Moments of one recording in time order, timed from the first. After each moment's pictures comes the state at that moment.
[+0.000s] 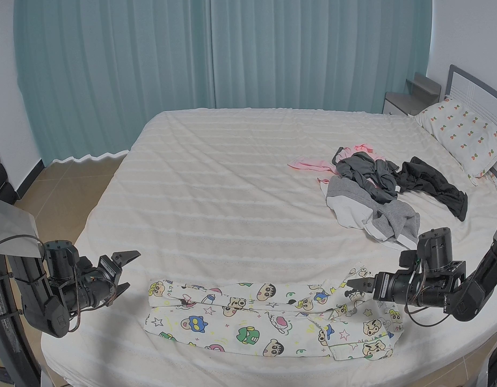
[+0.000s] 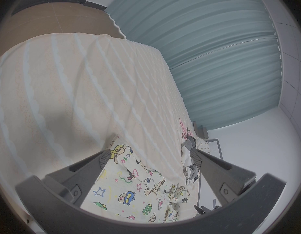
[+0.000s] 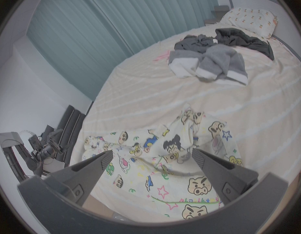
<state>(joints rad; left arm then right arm) 0.05 2.16 -0.22 -1.46 -0.40 -1.02 0.31 1.89 -0.35 -0.87 0.14 0.49</state>
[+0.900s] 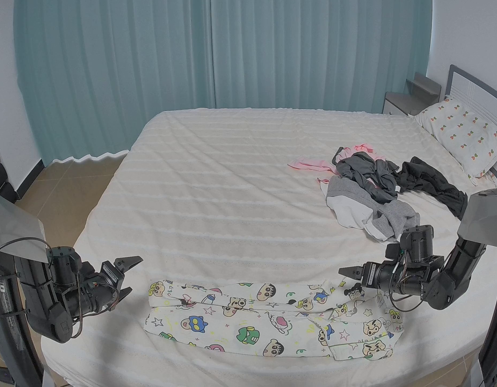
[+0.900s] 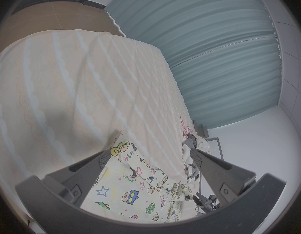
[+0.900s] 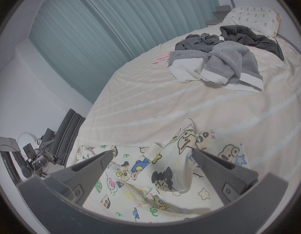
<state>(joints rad) 0.04 2.22 -0.19 -1.55 -0.40 -1.01 0.24 2.17 -0.51 -1.01 0.21 0.44</state>
